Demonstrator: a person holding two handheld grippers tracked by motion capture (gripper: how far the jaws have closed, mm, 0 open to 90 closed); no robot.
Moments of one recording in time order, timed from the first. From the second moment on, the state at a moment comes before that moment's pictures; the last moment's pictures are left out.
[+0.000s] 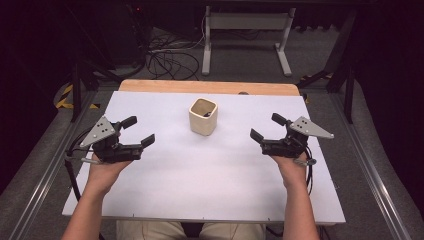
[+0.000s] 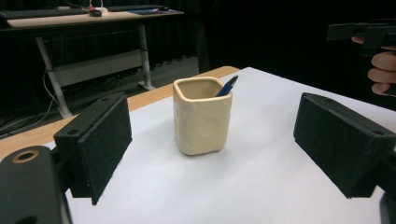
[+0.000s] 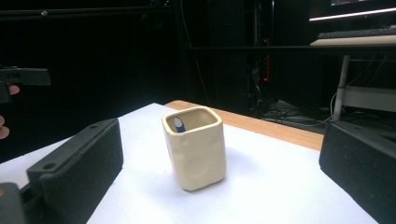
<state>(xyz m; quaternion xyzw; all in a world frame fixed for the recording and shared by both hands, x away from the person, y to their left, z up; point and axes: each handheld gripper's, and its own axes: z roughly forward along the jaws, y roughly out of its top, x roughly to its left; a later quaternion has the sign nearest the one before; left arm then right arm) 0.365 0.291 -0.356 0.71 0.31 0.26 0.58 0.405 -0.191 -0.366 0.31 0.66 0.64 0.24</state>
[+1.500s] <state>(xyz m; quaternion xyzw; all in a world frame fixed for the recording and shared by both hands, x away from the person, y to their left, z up) 0.361 0.302 -0.349 0.70 0.30 0.26 0.59 0.391 -0.229 -0.349 0.29 0.67 0.64 0.24</state>
